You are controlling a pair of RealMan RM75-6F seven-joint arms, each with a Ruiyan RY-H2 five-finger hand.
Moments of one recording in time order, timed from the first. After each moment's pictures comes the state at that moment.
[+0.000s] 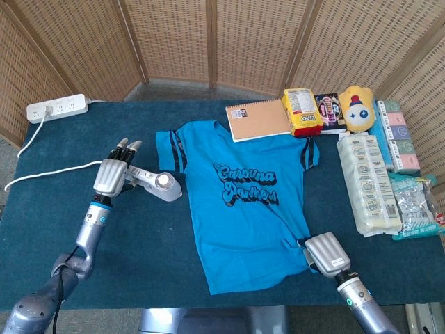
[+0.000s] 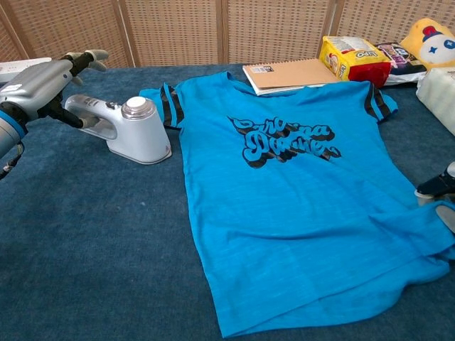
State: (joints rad) left arm -0.70 -2.00 -0.13 -0.34 1.44 1.21 -0.44; right arm 0.32 -1.33 -0.05 -1.64 -1.52 1.14 -0.34
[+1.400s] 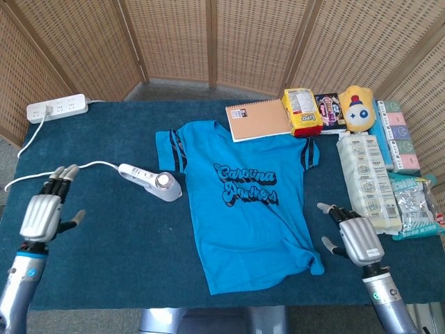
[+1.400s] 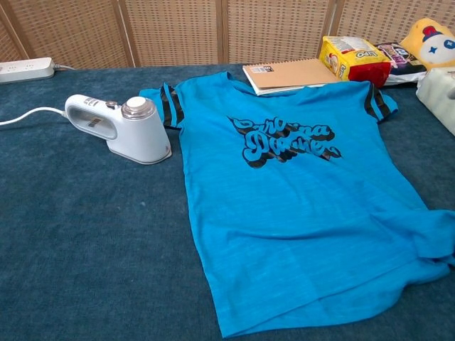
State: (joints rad) left arm -0.30 -1.25 -0.02 -1.58 1.40 1.48 -0.04; right arm 0.25 -1.27 0.03 -1.61 -1.56 1.40 -0.08
